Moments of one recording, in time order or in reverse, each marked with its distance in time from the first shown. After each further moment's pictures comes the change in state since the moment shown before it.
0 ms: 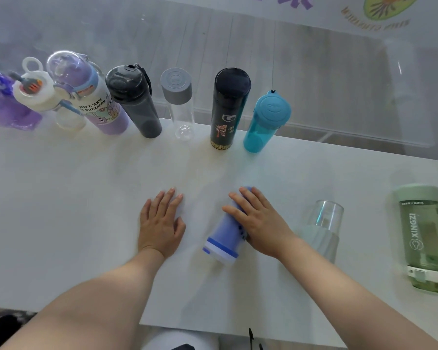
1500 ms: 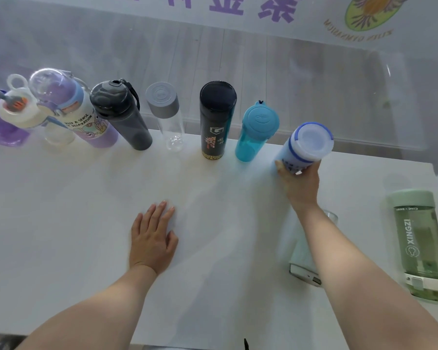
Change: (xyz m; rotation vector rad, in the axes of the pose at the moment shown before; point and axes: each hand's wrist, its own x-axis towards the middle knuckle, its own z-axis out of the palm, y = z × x) left_hand 0.001 0.002 -0.002 0.030 -0.018 -0.006; right_hand 0.026 0.104 -0.034 0.964 0.816 1.062
